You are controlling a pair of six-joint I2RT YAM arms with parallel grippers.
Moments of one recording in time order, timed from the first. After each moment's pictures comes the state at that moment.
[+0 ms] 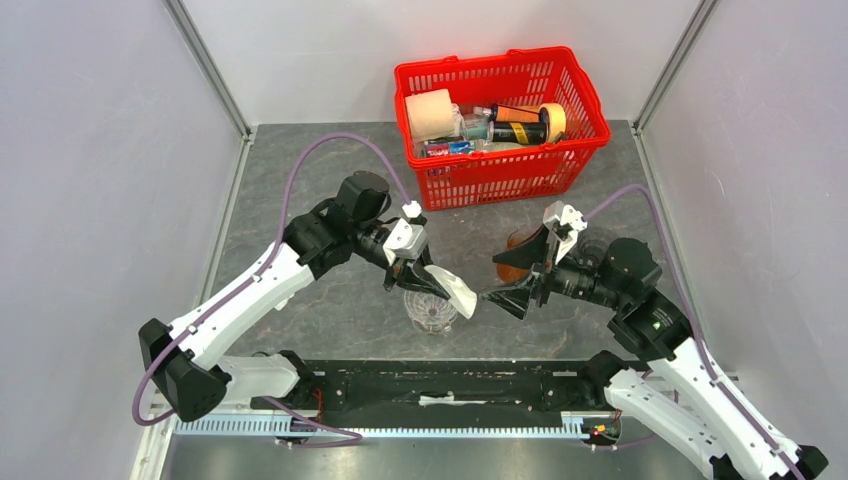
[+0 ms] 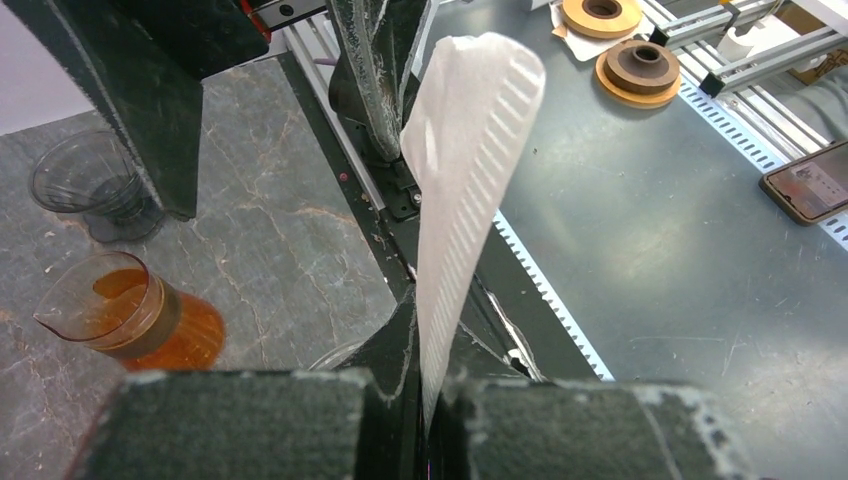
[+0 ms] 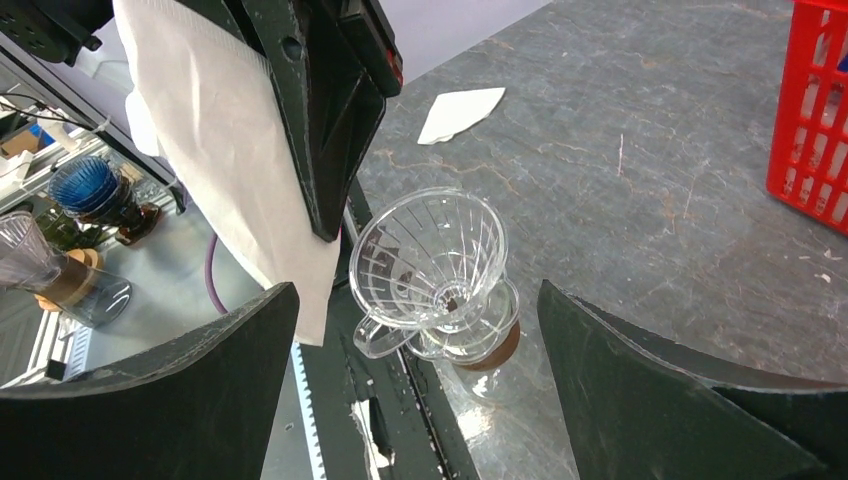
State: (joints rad) left arm -0.74 1.23 1.21 -0.60 1.24 0.61; right arm 0.61 0.60 0.78 -0.23 -0.61 0.29
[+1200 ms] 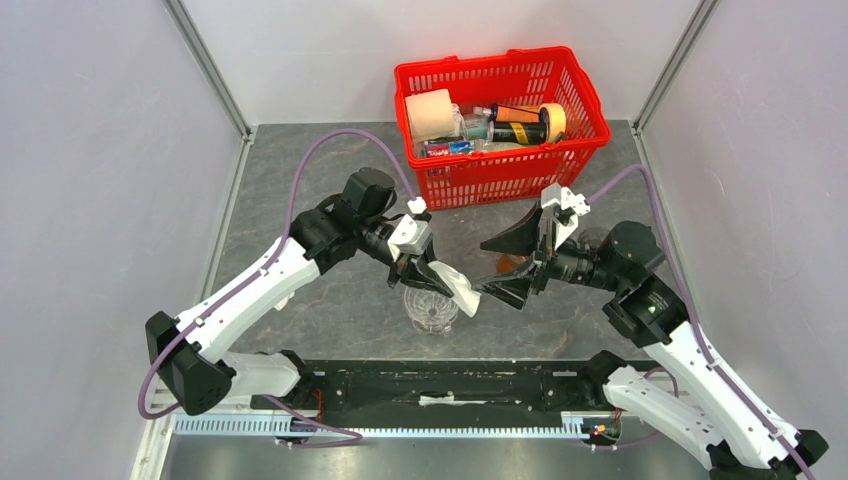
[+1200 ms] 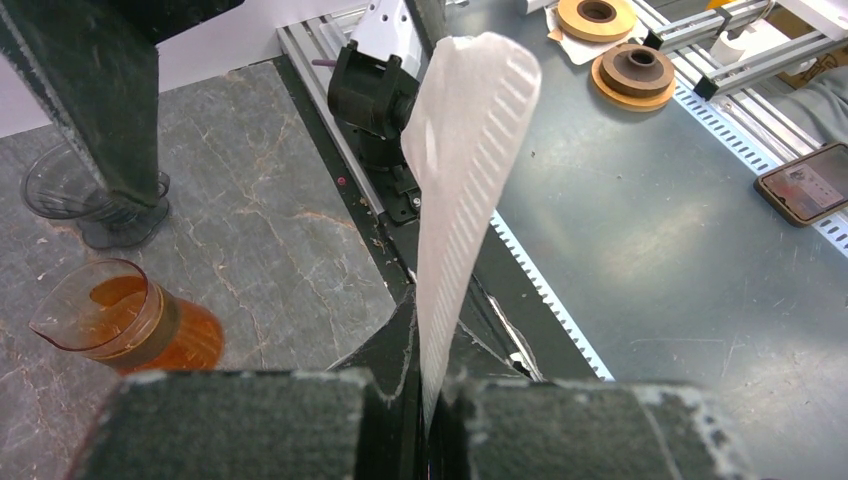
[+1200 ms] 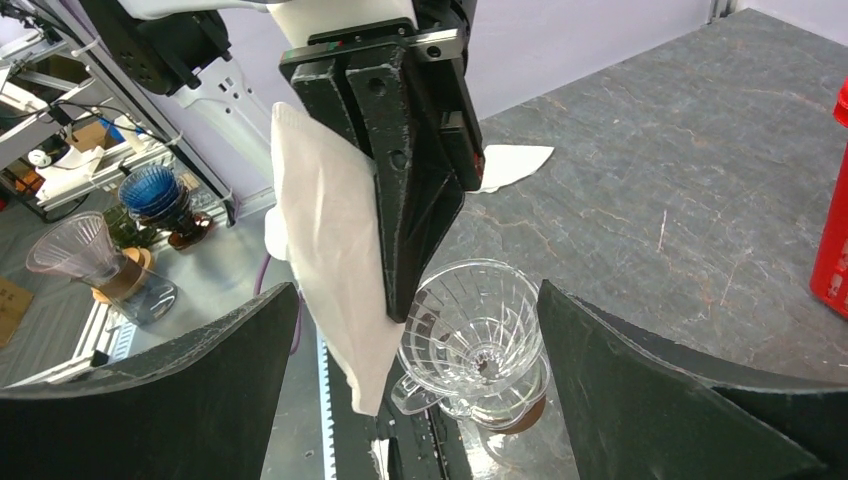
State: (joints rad) left arm -0.74 1.27 1.24 -0.60 1.26 0.62; right arm 0.61 0.70 0.87 -0.09 -0.72 0.33
